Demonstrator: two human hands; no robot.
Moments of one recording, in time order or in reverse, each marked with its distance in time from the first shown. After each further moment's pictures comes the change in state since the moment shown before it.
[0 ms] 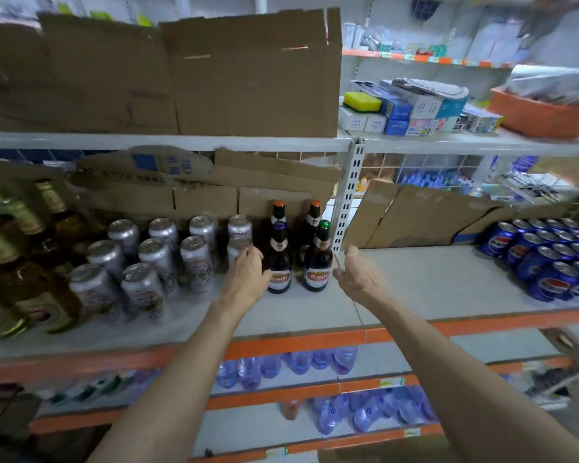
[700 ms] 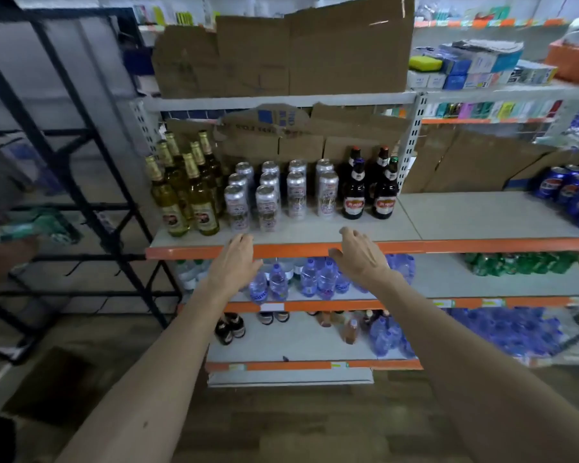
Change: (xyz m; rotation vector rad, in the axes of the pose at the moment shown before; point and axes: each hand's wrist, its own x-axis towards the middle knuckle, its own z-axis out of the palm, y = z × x) left_hand -0.293 -0.167 -0.160 0.208 -0.047 -0.019; right_hand -0.287 -0.154 0.067 -0.036 -0.021 -0.247
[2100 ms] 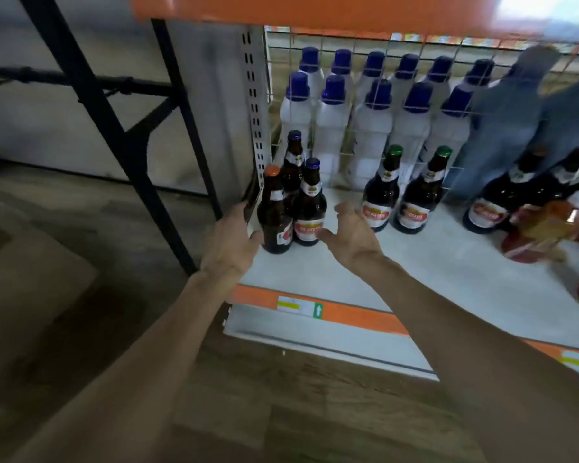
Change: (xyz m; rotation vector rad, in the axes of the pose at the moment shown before) left_hand 0.126 -0.556 0.721 -0.243 0.139 -0.386; right_hand 0.223 0.019 0.932 0.292 -0.167 -0.011
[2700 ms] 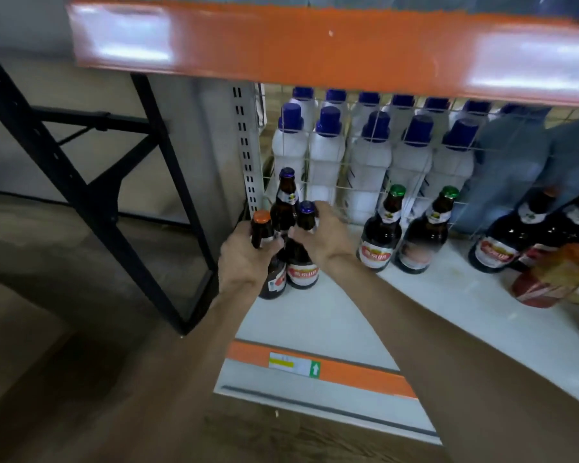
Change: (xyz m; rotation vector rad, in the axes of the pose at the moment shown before) left_hand 0.065 0.040 0.023 -0.311 0.146 -0.120; right_hand 0.076 -0.044 -0.002 0.271 0.061 -0.024
